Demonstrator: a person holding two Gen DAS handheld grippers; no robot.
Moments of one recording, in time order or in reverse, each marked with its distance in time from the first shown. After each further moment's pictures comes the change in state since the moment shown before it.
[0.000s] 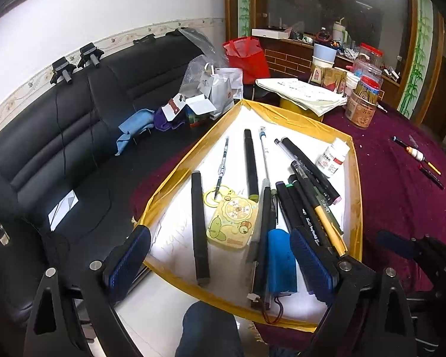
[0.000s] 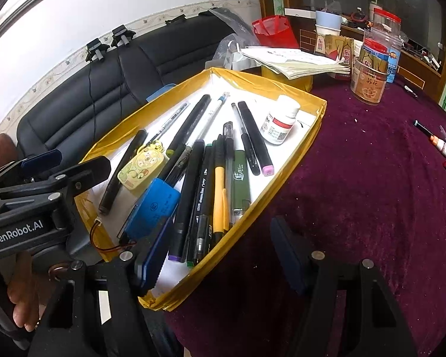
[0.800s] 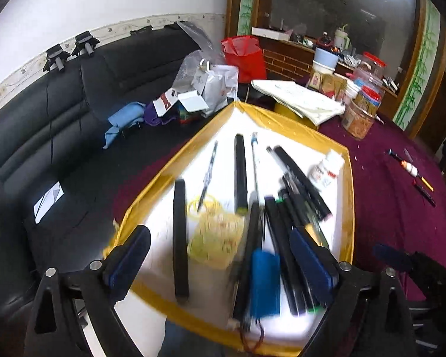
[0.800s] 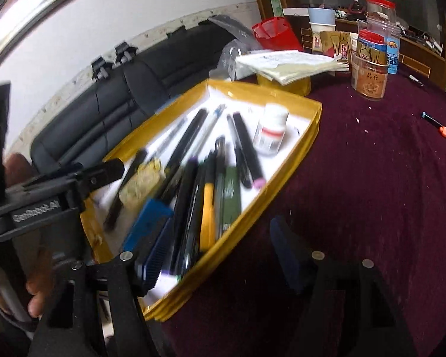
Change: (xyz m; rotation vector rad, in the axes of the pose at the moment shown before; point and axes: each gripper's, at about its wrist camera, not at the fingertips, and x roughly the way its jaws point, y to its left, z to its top) left arm 0.014 -0.002 0.015 -0.054 0.020 -0.061; right arm 0.000 -0.023 0.009 0.049 -0.030 0.082
